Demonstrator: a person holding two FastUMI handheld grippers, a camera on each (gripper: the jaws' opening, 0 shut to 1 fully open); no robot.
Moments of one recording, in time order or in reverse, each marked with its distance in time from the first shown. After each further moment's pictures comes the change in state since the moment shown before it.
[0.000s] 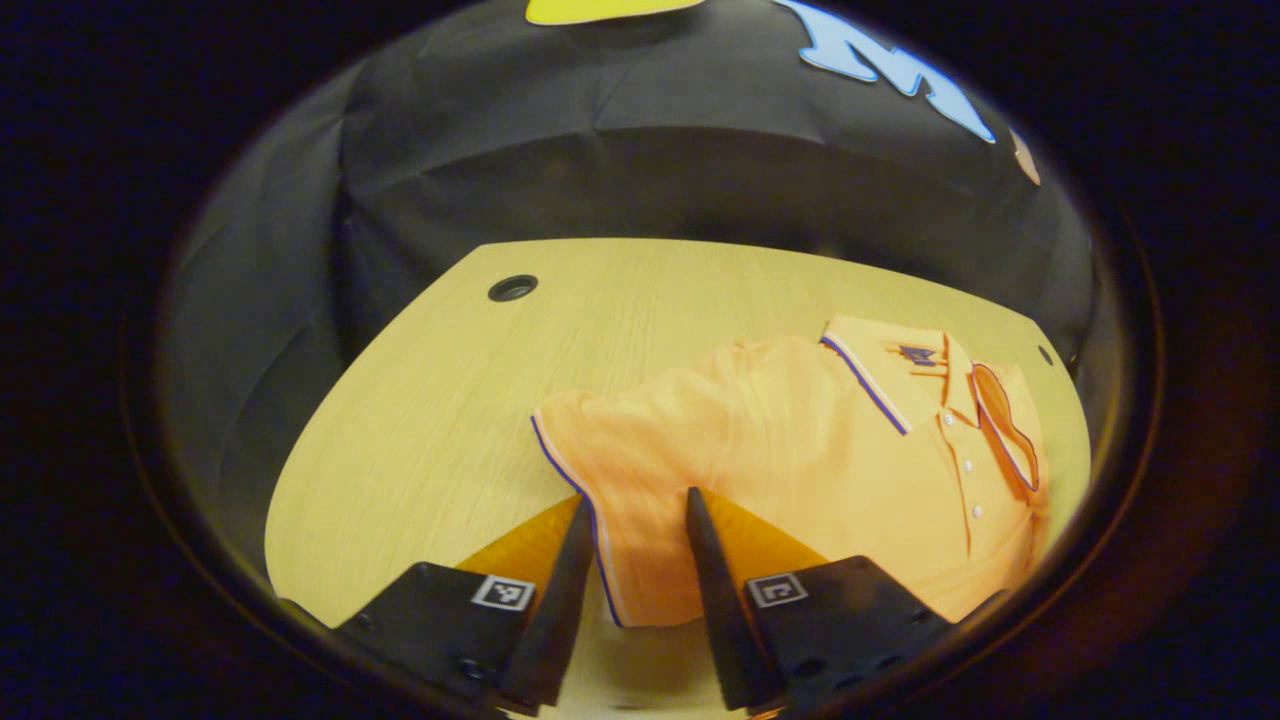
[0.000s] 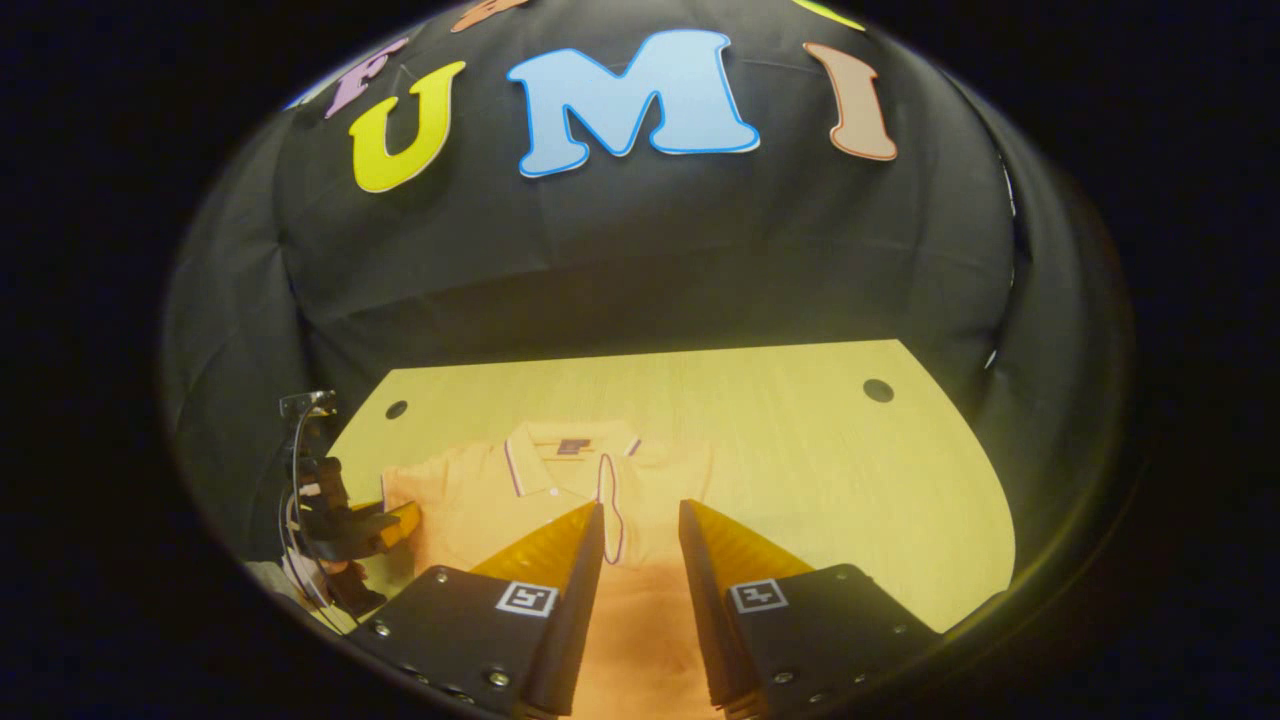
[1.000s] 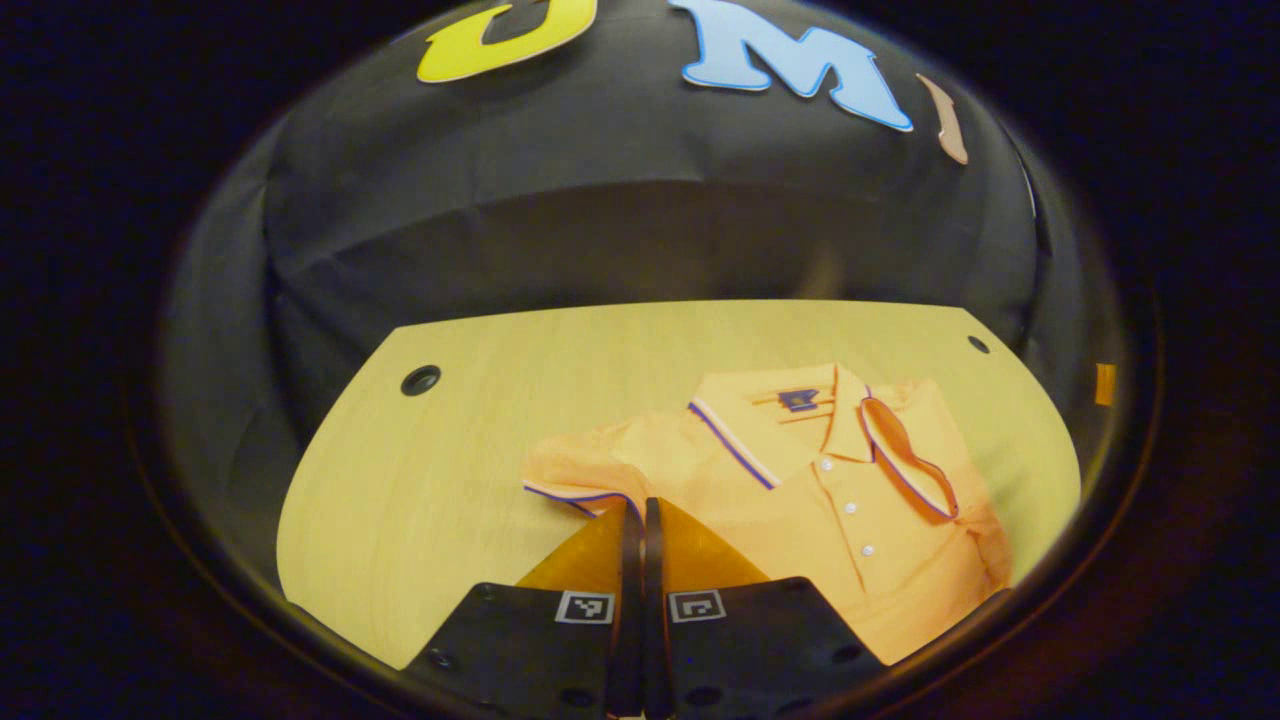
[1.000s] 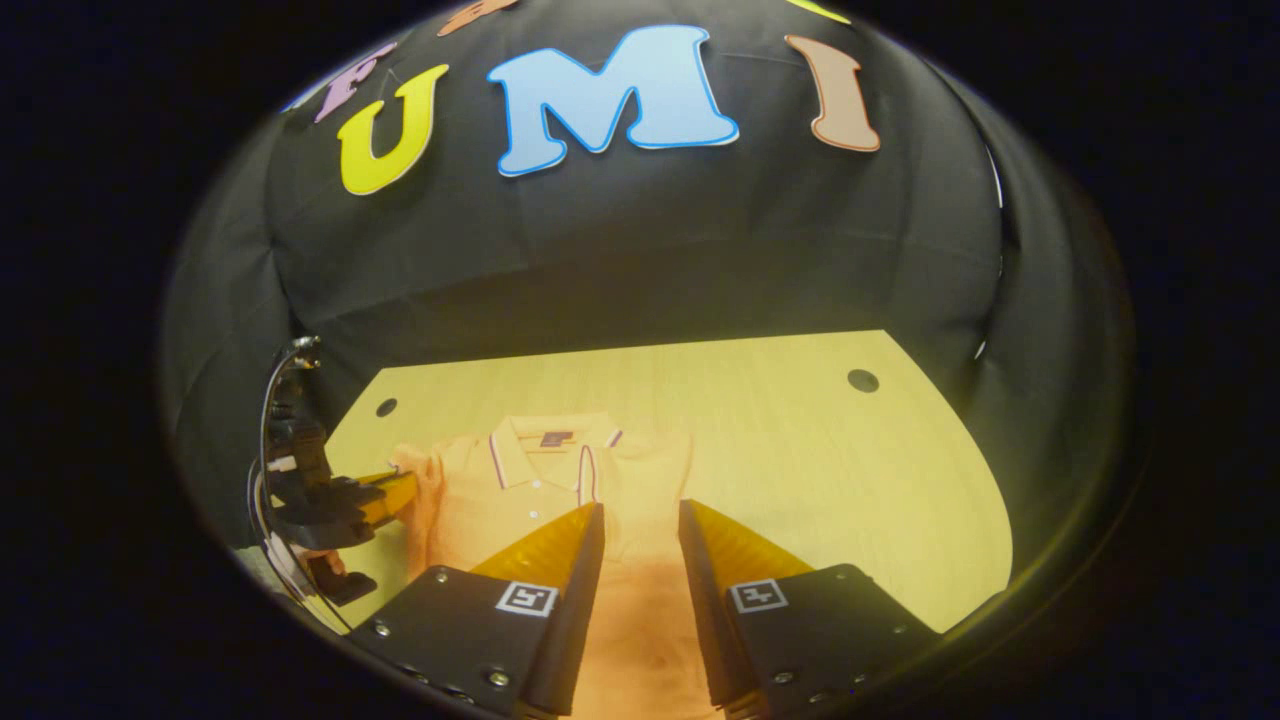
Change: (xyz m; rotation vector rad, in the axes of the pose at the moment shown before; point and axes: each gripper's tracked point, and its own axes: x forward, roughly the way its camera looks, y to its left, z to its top) left arm -0.033 -0.103 0.059 0.146 -0.116 -0.174; right arm -0.001 -0.023 -0.008 0.021 0.007 -0.011
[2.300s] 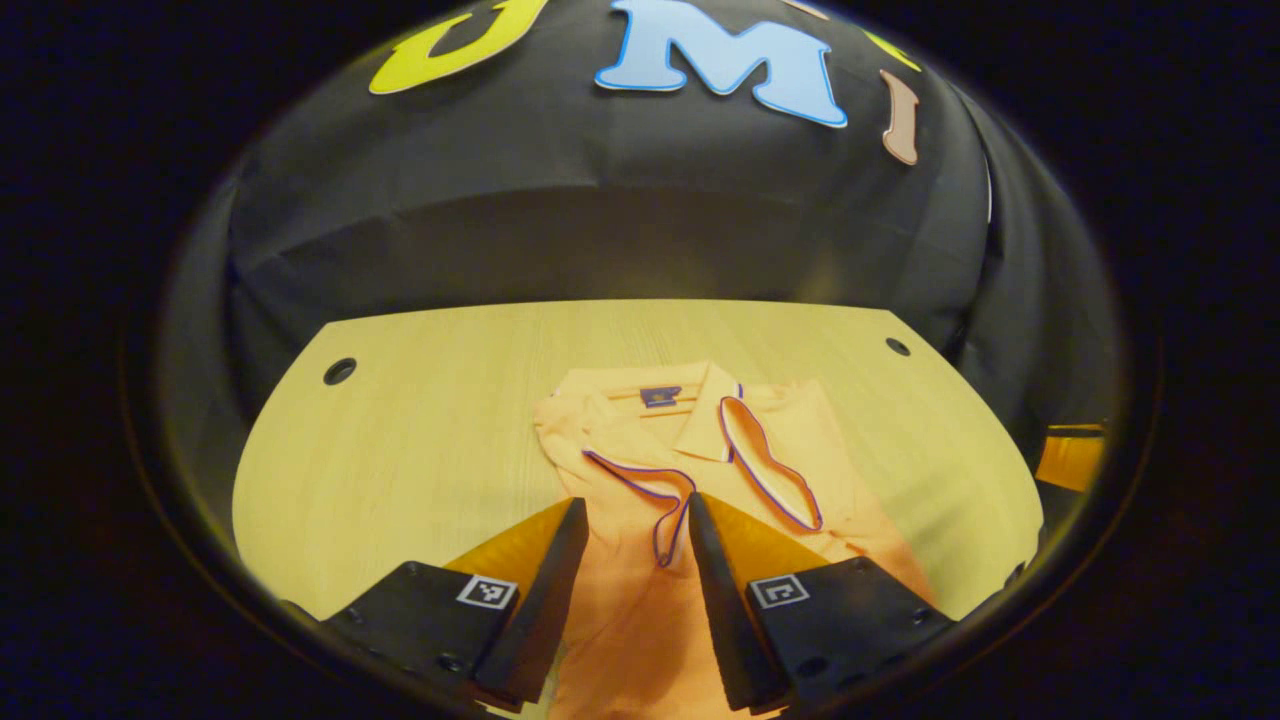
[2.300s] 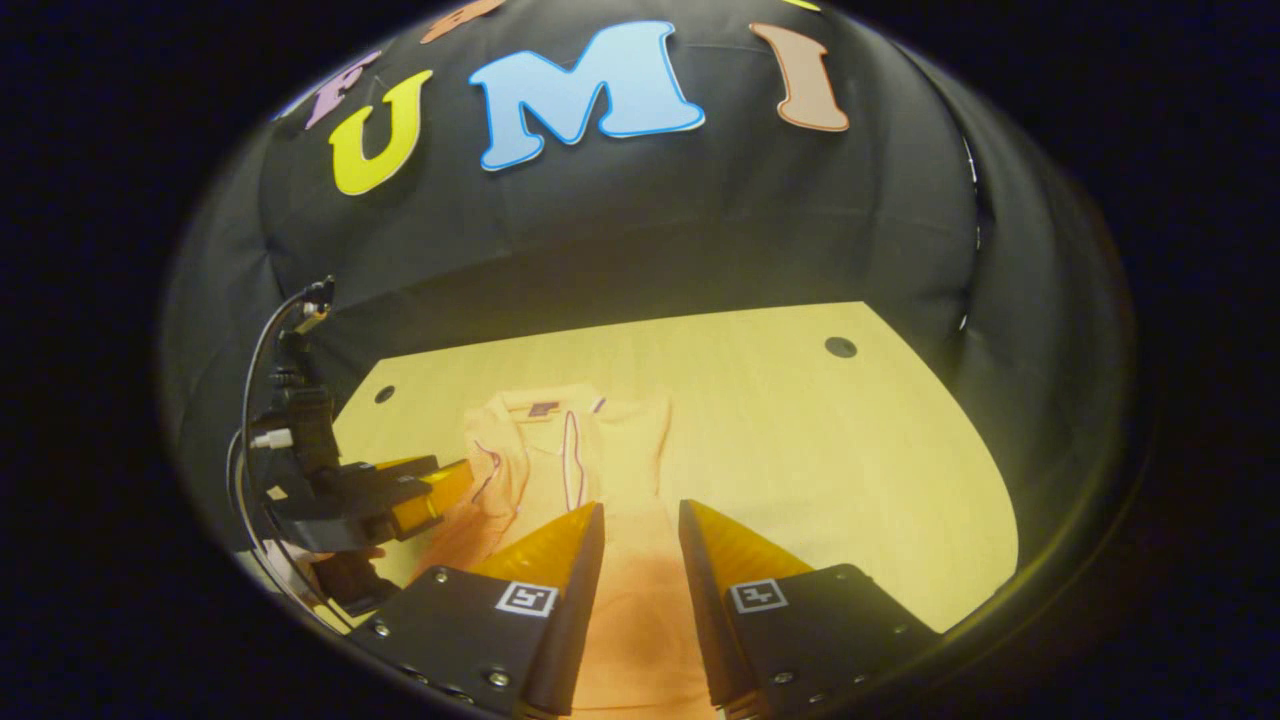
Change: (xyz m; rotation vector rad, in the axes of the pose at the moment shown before) left arm -0.040 -0.082 -0.012 -0.043 0.022 -0.122; right arm -0.023 -0.017 -0.041 0.031 0.038 0.012
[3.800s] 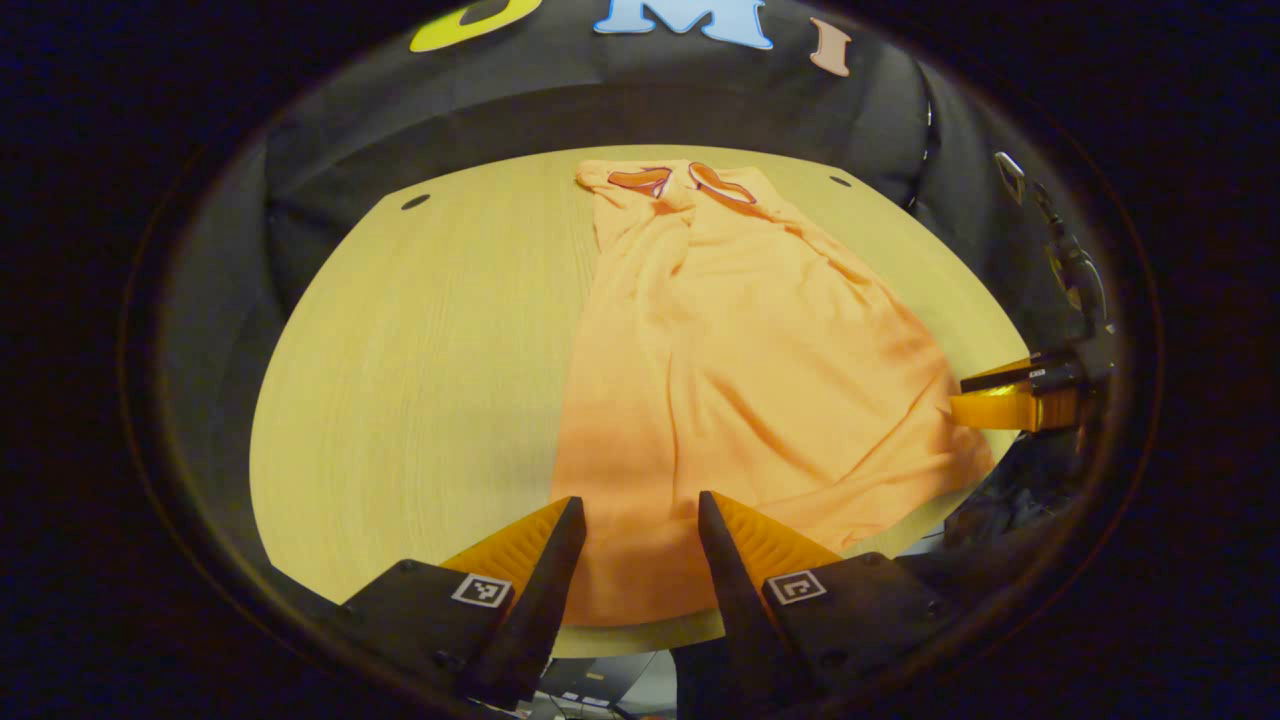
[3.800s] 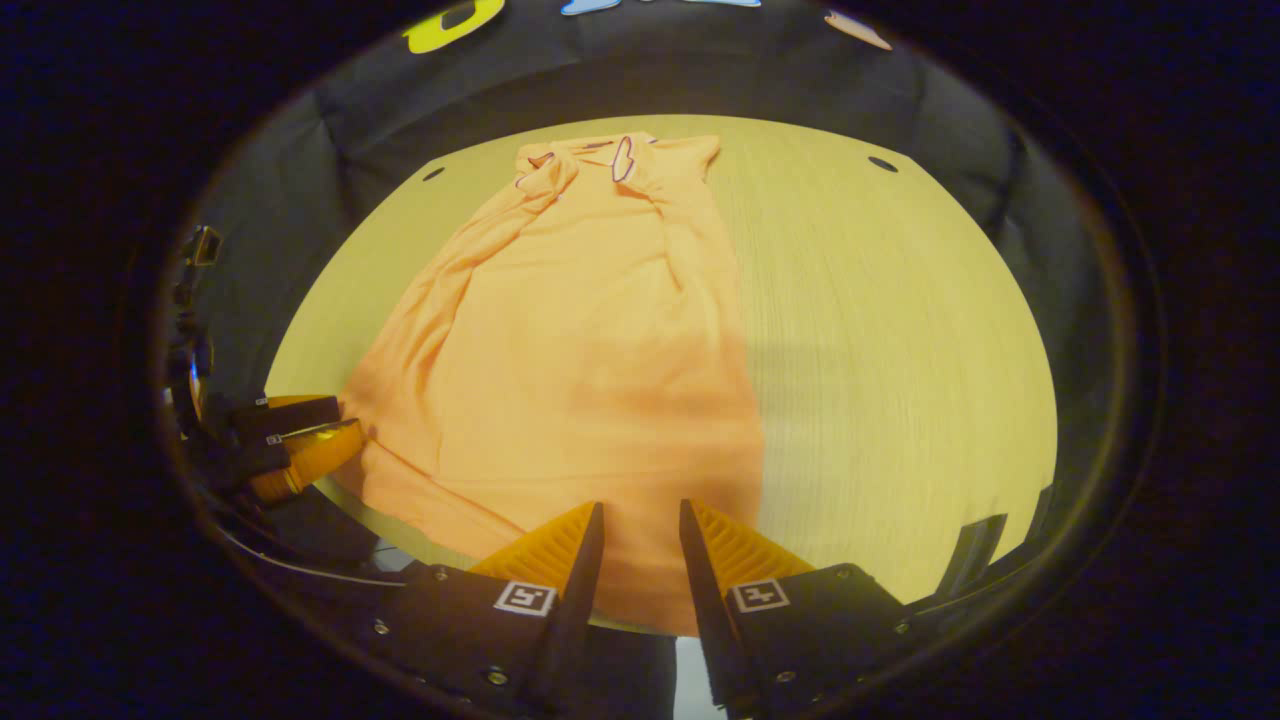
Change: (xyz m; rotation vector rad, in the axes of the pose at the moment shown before) left arm -0.228 0.026 -0.268 0.073 0.351 0.022; right arm -0.075 0.003 -0.239 -0.132 0.498 0.080
